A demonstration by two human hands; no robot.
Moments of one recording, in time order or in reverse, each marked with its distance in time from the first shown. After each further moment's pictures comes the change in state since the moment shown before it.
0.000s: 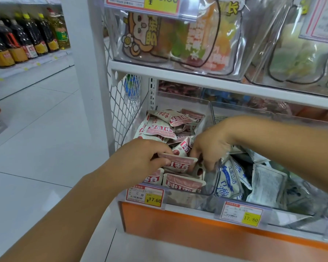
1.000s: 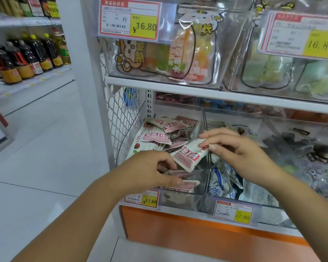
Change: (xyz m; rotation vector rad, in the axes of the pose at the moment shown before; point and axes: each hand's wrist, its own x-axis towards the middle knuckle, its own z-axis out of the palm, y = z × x) left_hand -0.002 0.023 0.010 -0.209 -0.114 -0.122; right_hand -0.029 0.029 0.103 0.818 1.269 -0.339
